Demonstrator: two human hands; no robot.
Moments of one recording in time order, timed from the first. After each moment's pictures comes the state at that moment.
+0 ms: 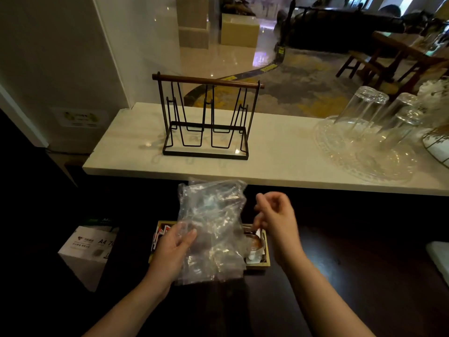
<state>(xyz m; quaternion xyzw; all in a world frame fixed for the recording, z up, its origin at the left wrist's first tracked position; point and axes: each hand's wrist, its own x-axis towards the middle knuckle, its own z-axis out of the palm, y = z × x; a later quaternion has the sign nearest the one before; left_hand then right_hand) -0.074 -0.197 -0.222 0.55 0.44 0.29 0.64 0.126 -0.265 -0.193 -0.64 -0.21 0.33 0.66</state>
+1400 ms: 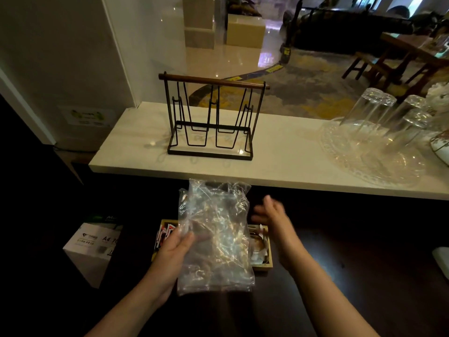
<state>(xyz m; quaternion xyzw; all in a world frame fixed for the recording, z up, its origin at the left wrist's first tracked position) -0.083 -0.208 -0.206 0.50 0.46 0.24 0.70 0.132 -0.266 -0.210 -0.69 -0.21 0.43 0.55</state>
